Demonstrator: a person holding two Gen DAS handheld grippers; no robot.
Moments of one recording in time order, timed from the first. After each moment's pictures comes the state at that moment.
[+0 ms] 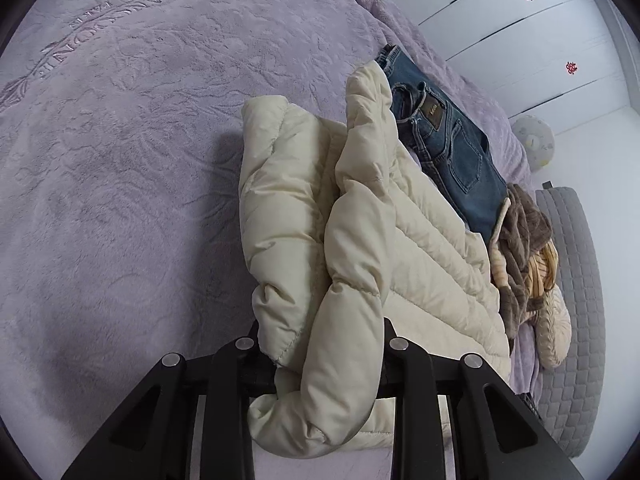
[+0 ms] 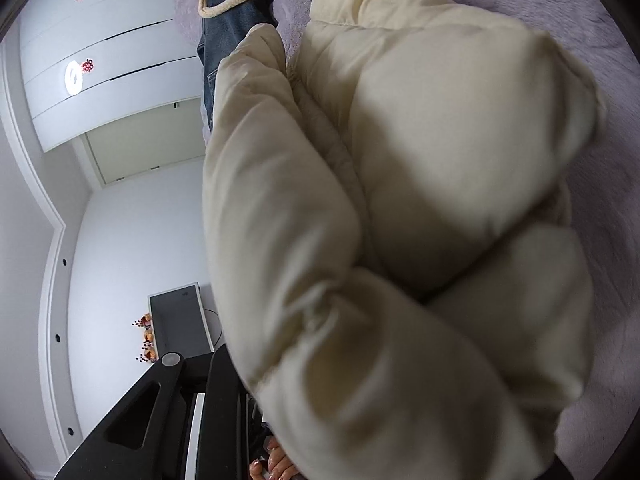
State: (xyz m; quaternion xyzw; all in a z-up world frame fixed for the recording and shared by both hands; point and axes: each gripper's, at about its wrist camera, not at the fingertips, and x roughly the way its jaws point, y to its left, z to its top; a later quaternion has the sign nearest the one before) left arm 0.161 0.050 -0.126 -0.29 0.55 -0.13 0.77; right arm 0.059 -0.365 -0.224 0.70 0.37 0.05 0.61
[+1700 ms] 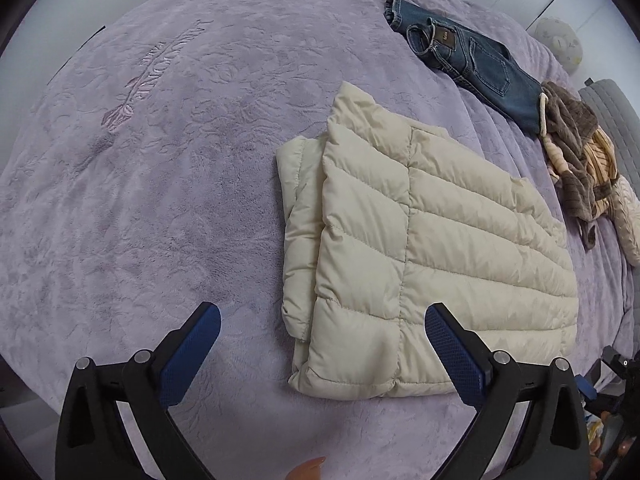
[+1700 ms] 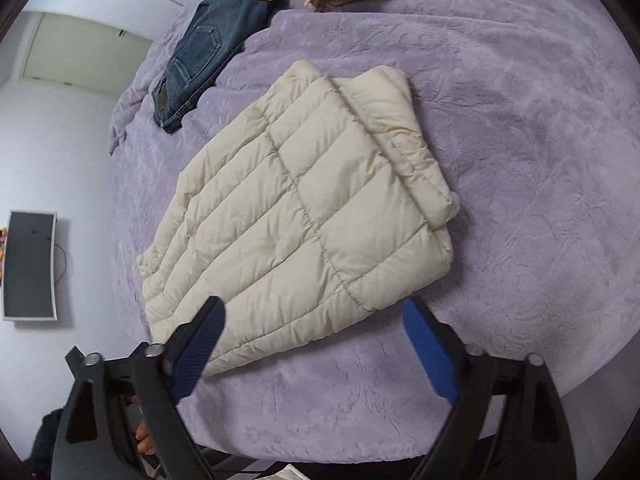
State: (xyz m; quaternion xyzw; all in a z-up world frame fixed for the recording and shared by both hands) left arm 0.049 0.085 -0.078 -0.08 0.61 -0.08 0.79; right arm -0.044 -0.337 -0.098 0.43 0.53 -0.08 0.72
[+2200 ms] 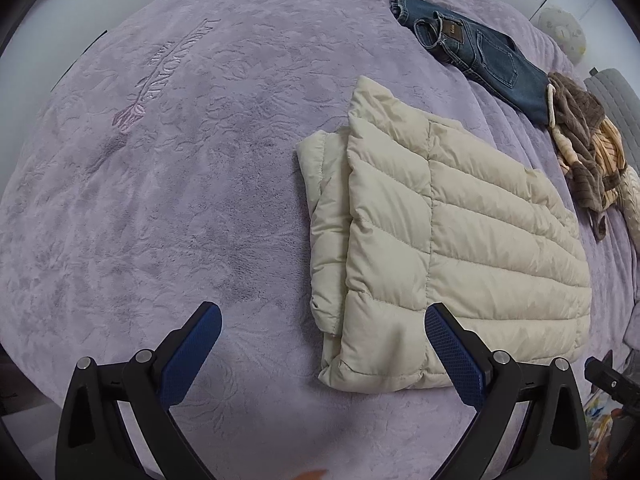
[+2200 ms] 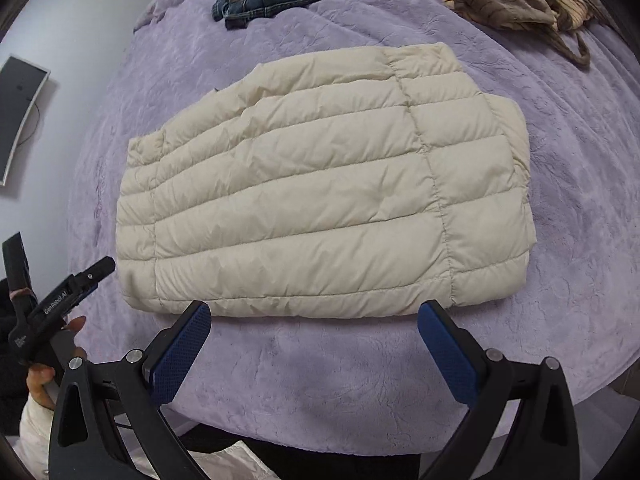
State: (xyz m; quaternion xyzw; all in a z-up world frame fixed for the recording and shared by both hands) left arm 0.048 0.101 -0.082 -0.06 0.61 -0.07 0.78; right arm -0.007 -0.236 -0.080 0.22 0.62 -0.02 0.75
